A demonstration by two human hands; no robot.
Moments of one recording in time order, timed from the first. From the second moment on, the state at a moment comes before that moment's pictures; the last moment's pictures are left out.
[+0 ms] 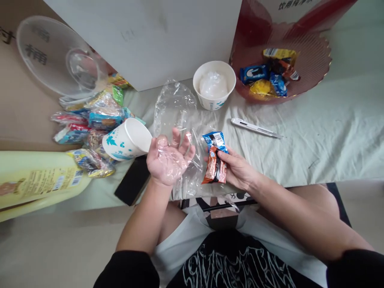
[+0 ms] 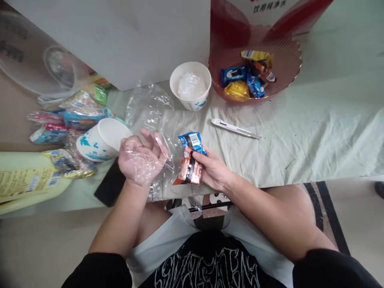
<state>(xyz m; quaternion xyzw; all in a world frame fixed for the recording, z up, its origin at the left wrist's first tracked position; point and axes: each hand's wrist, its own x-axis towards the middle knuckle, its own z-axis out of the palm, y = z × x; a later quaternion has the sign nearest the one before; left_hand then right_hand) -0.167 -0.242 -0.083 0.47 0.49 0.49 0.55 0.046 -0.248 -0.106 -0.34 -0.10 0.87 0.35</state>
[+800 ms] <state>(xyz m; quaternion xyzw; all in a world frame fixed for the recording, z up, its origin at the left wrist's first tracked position) -0.160 -0.217 -0.077 0.07 0.45 0.66 0.60 0.103 -0.193 -0.104 -0.53 -0.55 0.45 0.47</state>
